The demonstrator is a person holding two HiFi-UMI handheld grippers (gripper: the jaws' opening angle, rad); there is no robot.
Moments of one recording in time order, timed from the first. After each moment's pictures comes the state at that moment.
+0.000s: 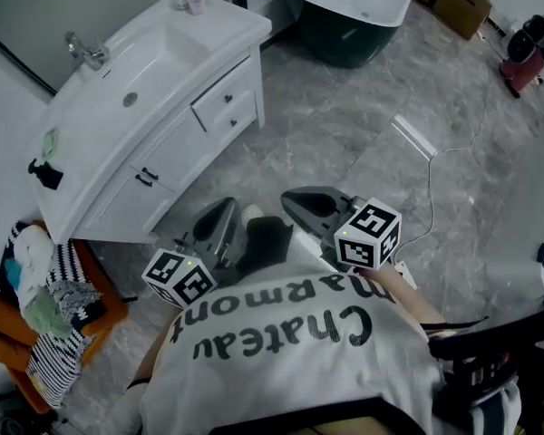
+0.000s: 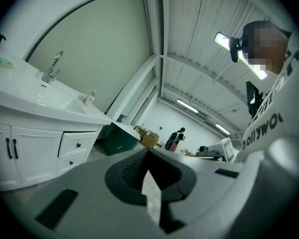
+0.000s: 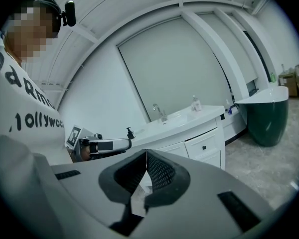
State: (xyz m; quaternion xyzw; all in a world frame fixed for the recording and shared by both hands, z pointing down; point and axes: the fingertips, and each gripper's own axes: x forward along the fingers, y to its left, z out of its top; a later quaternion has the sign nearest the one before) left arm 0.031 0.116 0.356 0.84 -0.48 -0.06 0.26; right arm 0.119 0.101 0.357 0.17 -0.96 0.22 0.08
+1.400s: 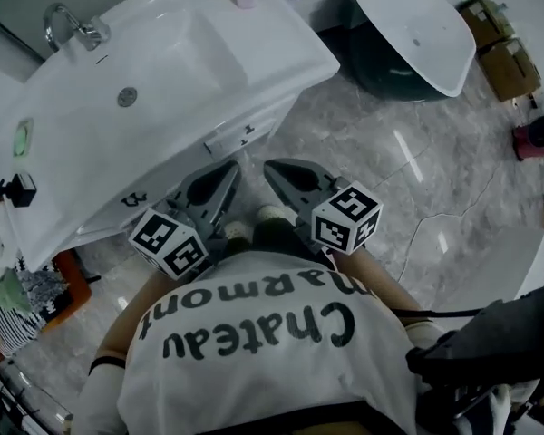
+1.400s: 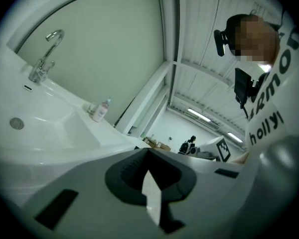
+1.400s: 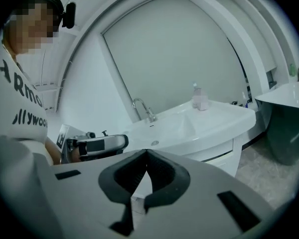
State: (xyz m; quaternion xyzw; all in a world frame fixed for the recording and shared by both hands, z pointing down) left arm -0.085 -0.182 0.365 0.82 -0.51 -0.10 0.24; right arm -0.037 -0.204 0.384 0.13 -0.96 0.23 0.12
